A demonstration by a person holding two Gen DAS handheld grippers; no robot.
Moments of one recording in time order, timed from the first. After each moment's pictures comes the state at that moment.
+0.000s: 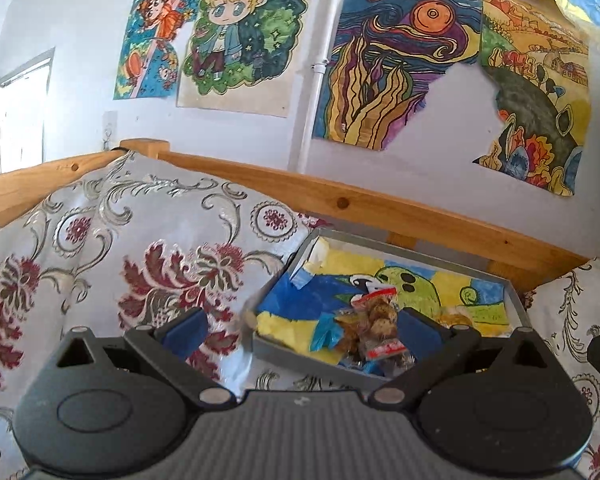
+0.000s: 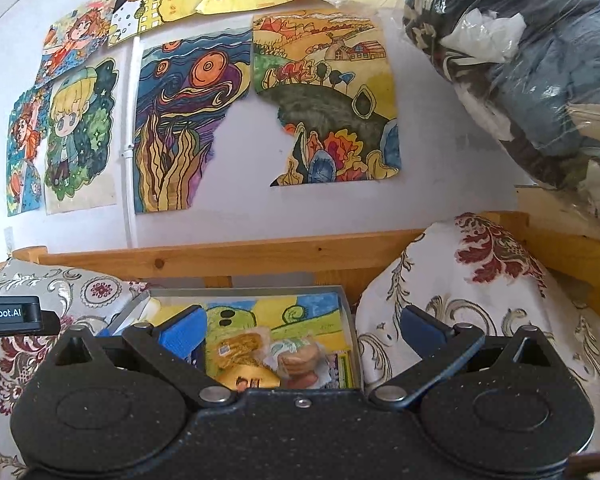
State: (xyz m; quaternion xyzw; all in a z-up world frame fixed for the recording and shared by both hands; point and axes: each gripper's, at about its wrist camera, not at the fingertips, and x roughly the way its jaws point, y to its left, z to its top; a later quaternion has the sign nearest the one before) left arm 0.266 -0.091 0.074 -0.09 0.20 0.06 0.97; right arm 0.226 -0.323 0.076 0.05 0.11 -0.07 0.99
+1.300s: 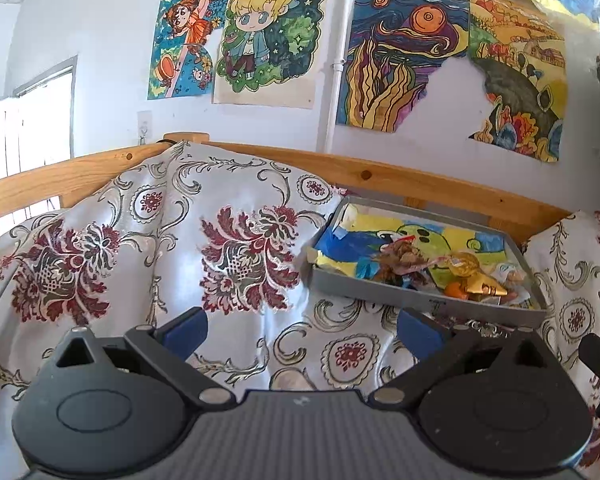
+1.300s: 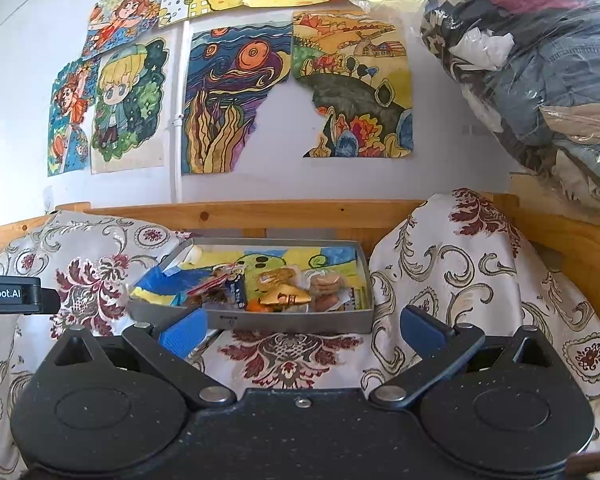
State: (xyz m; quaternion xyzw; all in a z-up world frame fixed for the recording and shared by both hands) left arm 0.149 -0.062 0.062 -0.06 0.22 0.07 0.97; right arm 0.116 -0.285 0.063 0.02 0.14 -0.04 0.99
